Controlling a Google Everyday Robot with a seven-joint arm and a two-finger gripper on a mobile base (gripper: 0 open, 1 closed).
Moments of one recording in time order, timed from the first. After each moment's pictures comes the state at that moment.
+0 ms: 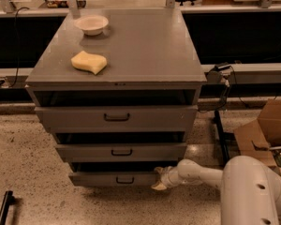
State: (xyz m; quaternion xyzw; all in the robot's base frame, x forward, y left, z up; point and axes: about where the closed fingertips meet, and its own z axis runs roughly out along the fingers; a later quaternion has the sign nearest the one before) arm 0.595 -0.084 0.193 -0.62 0.71 0.14 0.29
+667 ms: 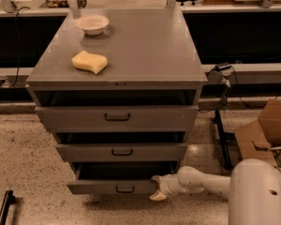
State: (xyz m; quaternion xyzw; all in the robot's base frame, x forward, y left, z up) arm 0.549 -0.073 0.198 -0.64 0.69 0.17 0.28
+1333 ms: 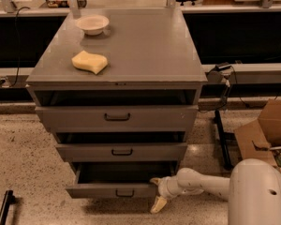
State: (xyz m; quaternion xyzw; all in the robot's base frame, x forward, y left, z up) arm 0.540 -0.070 0.196 -0.64 0.69 0.18 0.28
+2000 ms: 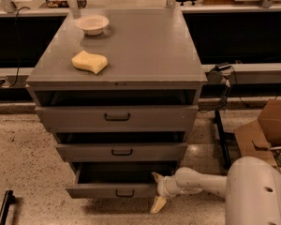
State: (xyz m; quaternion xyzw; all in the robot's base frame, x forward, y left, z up) arm 0.538 -0.067 0.193 -0.65 0.69 0.18 0.27
